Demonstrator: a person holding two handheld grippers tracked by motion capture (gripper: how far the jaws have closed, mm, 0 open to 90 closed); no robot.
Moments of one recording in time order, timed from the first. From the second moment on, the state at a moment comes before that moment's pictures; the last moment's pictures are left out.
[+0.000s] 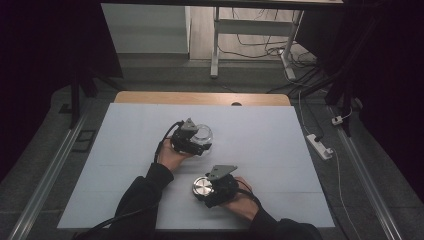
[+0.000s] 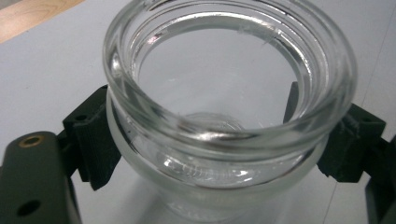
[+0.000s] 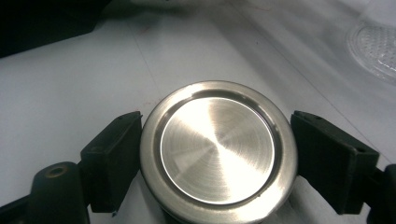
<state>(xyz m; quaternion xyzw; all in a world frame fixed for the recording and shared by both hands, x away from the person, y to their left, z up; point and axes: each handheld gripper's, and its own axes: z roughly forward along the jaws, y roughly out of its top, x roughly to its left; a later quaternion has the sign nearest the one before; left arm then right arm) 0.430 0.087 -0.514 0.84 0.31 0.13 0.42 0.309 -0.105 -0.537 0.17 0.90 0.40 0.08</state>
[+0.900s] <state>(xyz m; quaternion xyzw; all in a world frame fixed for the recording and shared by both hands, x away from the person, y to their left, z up) 0.411 0.110 -0.499 0.84 0.31 0.11 0.42 0.308 -0.111 -0.518 0.19 0.88 0.43 0.05</state>
